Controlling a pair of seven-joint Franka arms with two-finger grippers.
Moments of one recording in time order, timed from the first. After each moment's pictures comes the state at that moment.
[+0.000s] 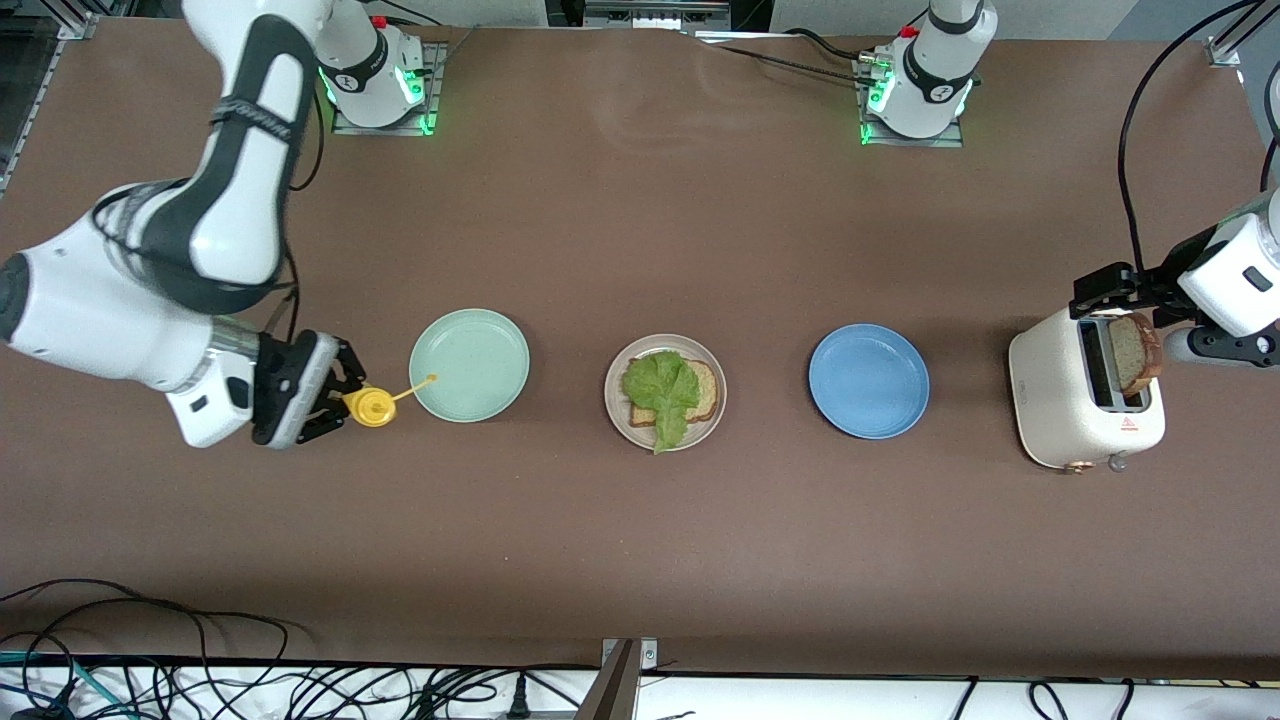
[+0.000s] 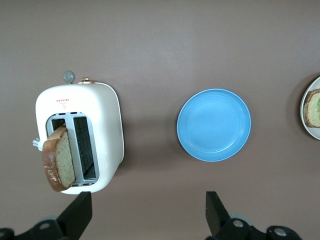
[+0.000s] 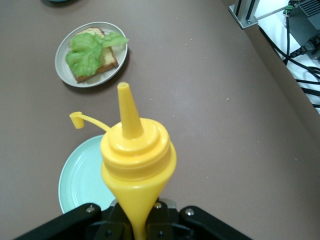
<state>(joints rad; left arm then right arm) 0.00 0.19 0.03 -1.49 -0.02 1.59 0.10 0.95 0.80 -1.23 -1.55 1.24 1.62 -1.64</state>
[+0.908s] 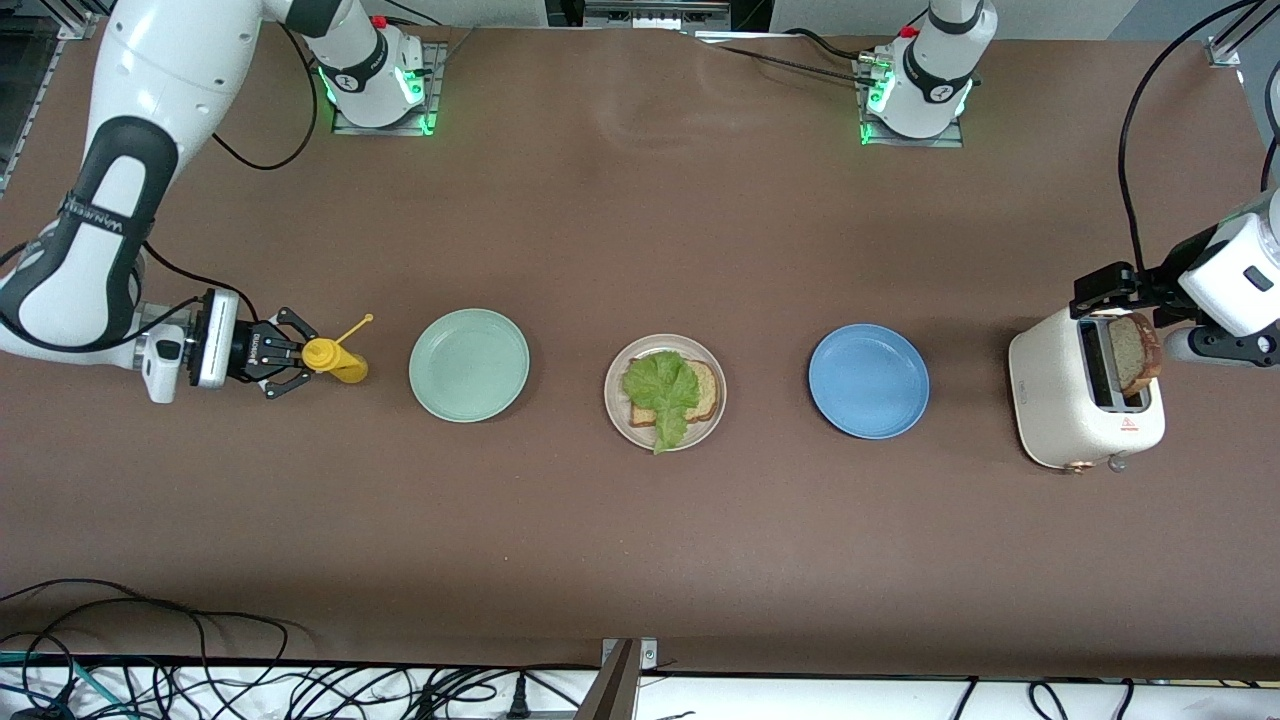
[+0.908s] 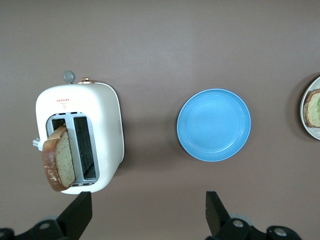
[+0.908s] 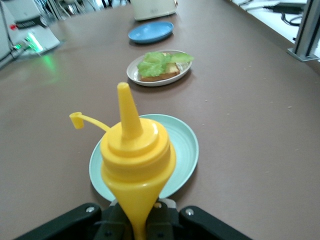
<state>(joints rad) 0.00 0.19 0.03 -1.49 -0.02 1.59 0.10 0.60 0.80 -0.99 -1.84 1.44 1.36 -2.34</state>
